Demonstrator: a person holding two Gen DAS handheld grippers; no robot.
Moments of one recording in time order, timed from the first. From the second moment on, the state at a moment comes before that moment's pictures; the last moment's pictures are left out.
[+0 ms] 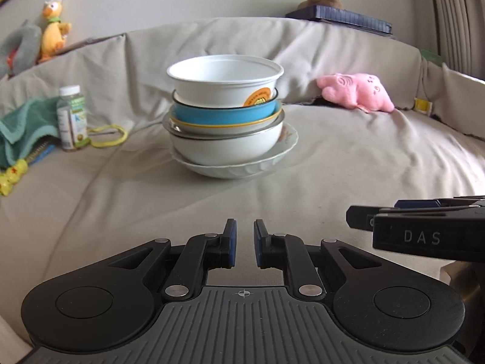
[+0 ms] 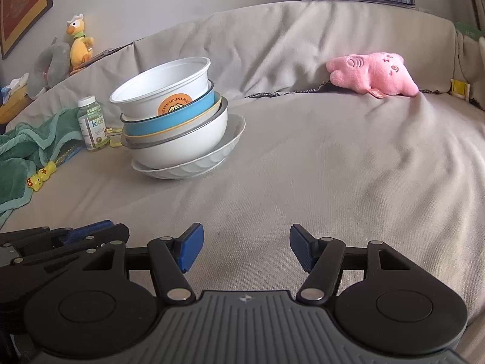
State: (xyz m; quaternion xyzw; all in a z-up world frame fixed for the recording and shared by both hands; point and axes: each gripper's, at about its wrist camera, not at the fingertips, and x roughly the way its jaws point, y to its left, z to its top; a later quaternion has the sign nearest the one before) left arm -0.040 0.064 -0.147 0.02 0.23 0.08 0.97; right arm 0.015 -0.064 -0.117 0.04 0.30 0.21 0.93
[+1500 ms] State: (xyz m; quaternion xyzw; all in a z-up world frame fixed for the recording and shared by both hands) left arm -0.044 0.071 -0.147 0.01 0.21 0.07 0.97; right arm 0.008 -0.051 -0.118 0.02 0.29 0.23 0.93
